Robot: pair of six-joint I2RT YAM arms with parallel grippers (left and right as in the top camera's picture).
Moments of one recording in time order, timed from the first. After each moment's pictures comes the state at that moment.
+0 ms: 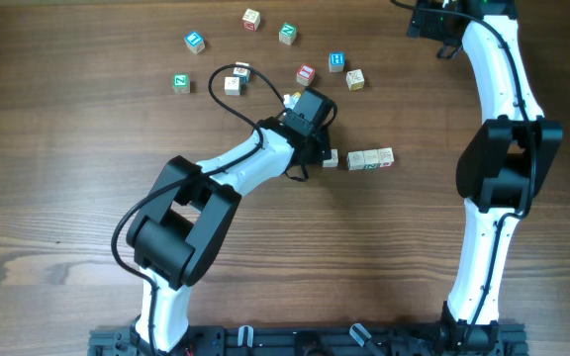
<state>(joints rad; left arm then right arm) -0.62 2.08 1.34 -0.38 0.04 -0.69 -0.02 2.44 2.30 -0.87 0.10 0.20</state>
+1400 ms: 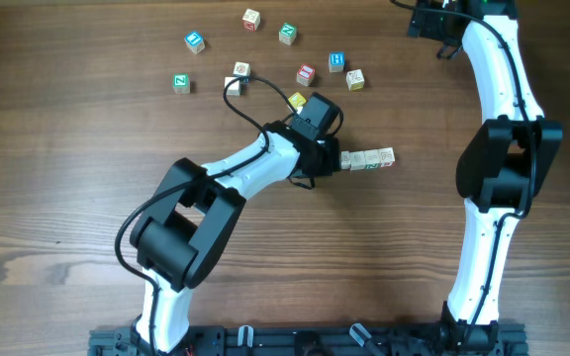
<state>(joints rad) -0.65 2.08 1.34 -0.41 0.21 -0.70 -0.02 2.44 2.30 -0.87 0.10 0.20</state>
